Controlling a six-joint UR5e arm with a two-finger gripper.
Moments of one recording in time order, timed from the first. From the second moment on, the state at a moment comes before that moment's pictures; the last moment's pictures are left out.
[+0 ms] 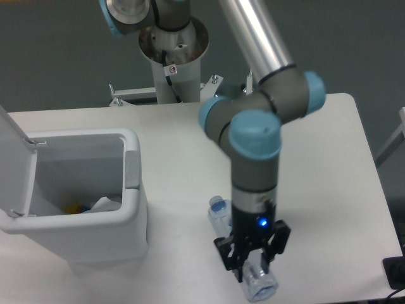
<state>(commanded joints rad) 2.47 -2.04 -1.26 -0.73 1.24 -0.01</state>
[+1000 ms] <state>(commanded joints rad) 2.18 -1.79 -1.41 -0.69 1.18 -0.03</state>
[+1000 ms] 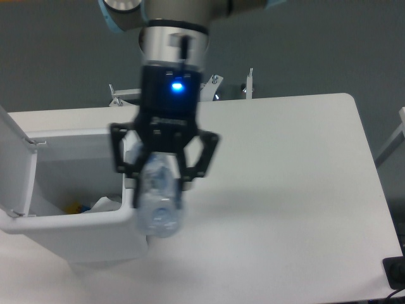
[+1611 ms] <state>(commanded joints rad) 2.18 -1.76 -1.45 -0.69 1.25 0.03</state>
